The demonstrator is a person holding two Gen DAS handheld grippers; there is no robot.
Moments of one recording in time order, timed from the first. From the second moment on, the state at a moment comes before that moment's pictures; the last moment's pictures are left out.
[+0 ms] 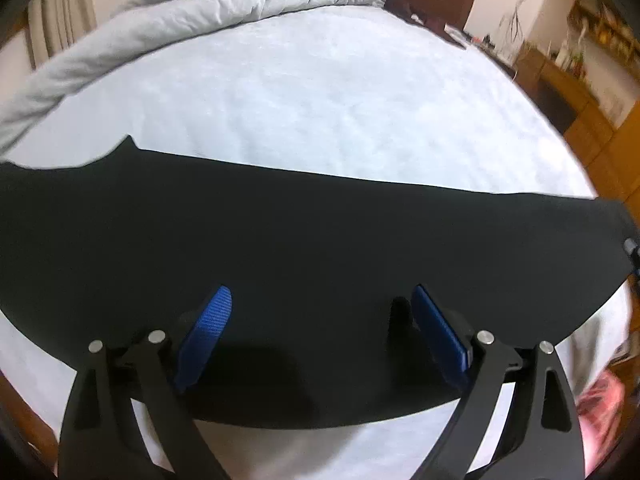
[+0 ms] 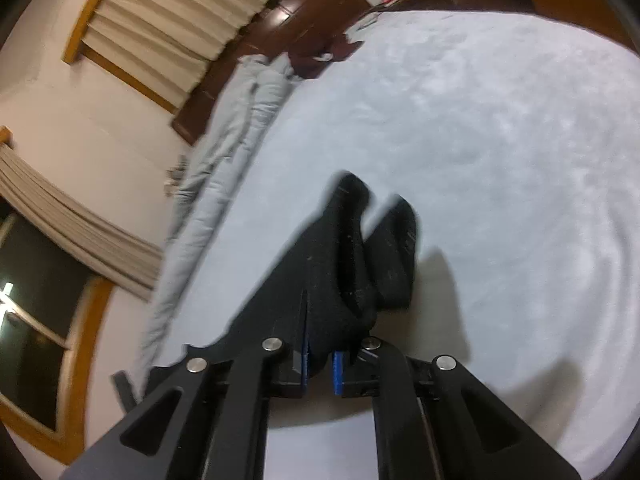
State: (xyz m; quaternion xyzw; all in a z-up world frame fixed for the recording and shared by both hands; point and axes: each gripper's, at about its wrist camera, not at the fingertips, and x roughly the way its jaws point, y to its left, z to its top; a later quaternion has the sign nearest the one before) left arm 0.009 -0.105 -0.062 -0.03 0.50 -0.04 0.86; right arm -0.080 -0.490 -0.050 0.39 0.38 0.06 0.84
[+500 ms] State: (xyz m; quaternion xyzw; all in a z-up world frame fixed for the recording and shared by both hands) left arm 0.009 -0.116 -0.110 -0.01 0.53 -0.05 0.85; right arm -0.073 -0.487 -0.132 0.40 0.49 -0.01 0.78
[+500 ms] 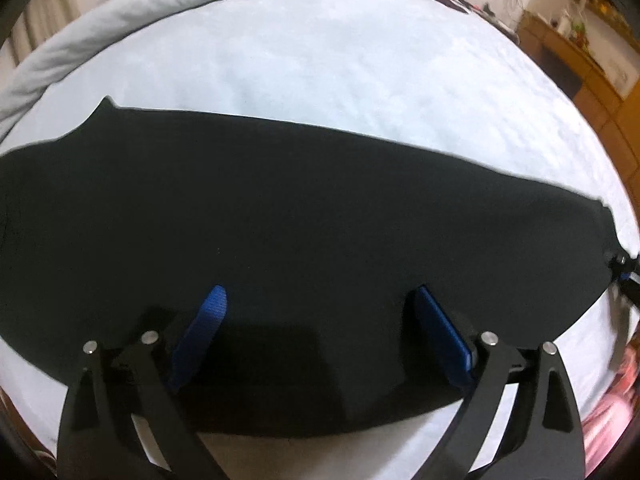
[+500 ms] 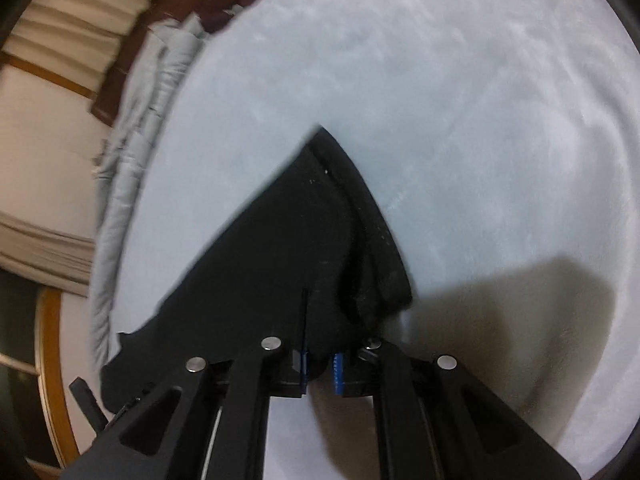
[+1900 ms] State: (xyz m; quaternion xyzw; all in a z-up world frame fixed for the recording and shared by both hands) left arm 0.017 0.070 -0.064 -0.21 0.47 0.07 0.85; right arm -0.029 -0.061 -0.056 0.06 0.50 0.19 0.84
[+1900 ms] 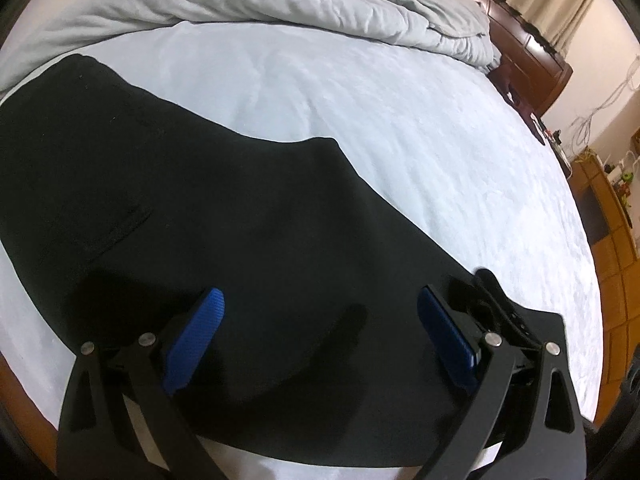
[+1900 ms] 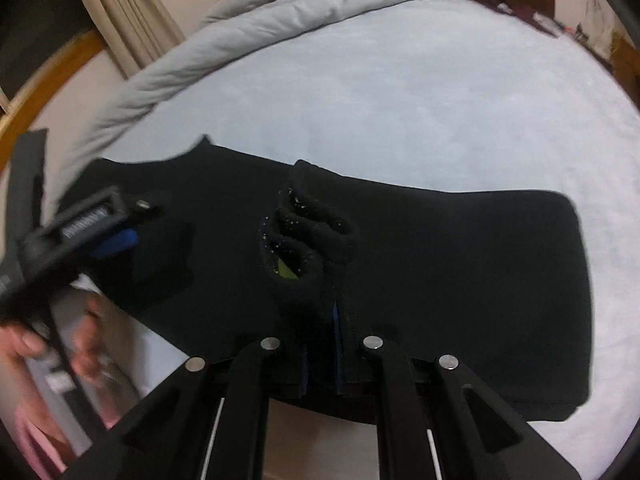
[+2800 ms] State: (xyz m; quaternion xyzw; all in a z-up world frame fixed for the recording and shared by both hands) left arm 0.009 0.056 -0.071 -0.23 0.54 0.00 0.81; right arm -0.065 -0.178 -0.041 0.20 0.49 0.25 0.81
